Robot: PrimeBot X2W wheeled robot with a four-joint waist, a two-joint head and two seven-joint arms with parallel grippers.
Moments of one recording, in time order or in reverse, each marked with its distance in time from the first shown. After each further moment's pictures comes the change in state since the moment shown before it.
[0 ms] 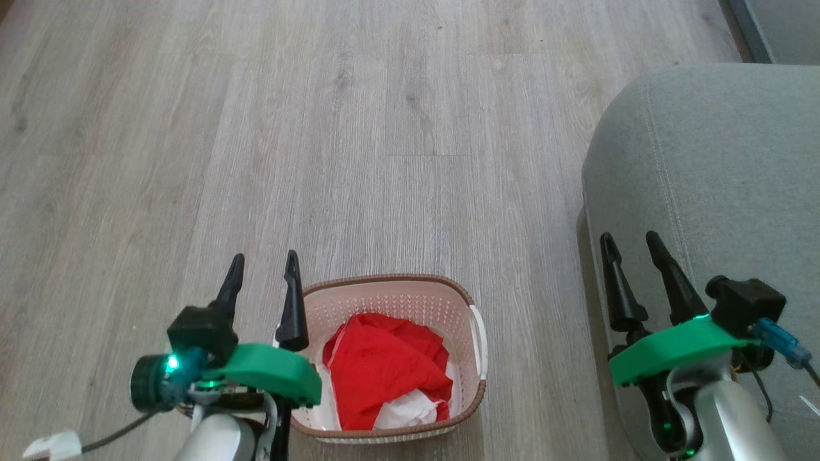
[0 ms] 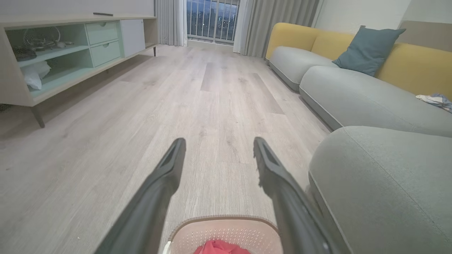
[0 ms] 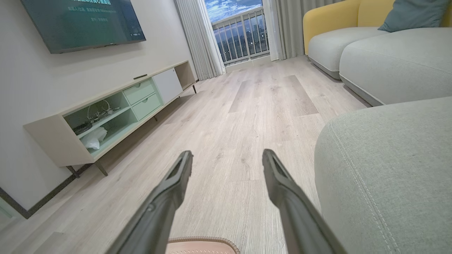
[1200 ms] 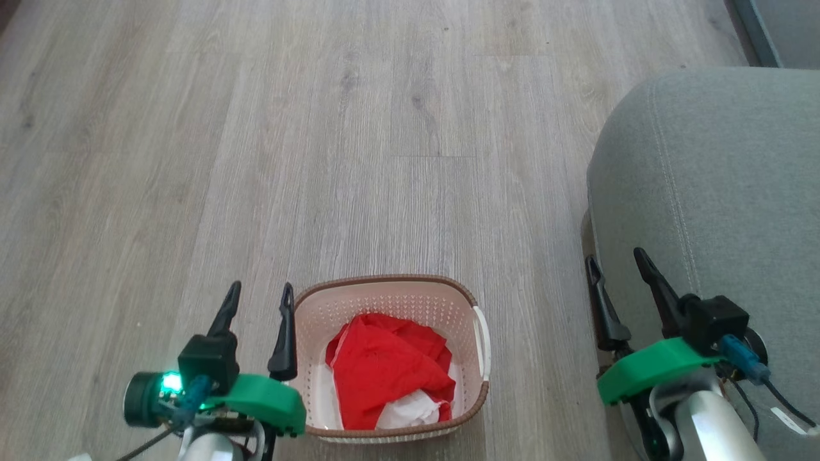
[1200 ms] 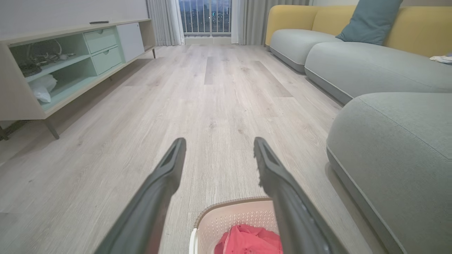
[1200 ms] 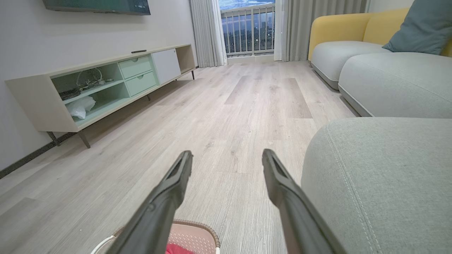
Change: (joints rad) left arm 0.055 -0.115 0.187 0.176 0.265 -0.239 -0.088; right arm -0.001 0.000 0.018 0.104 -0.176 0.000 -0.090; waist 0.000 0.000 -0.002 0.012
